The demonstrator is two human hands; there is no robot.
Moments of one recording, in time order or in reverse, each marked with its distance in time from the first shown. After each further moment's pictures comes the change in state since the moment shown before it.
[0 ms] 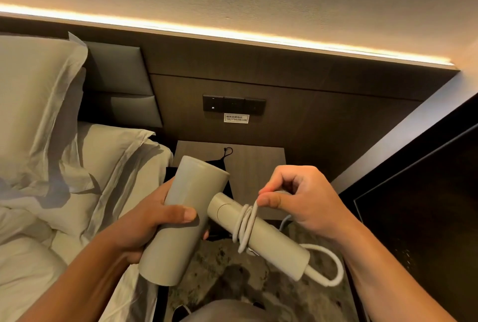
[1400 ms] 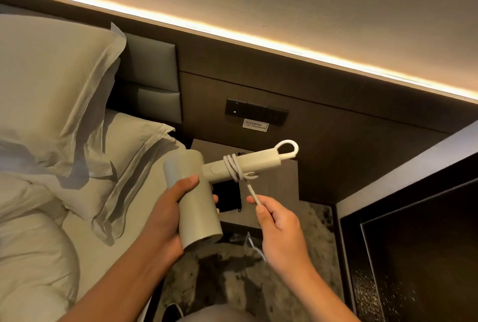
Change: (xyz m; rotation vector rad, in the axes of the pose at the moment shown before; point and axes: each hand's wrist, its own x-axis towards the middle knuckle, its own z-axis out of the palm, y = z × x) left_hand 0.021 -0.030 -0.004 -0.683 0.464 0.000; right_hand 0.002 0.026 0.093 -0.046 0.192 0.253
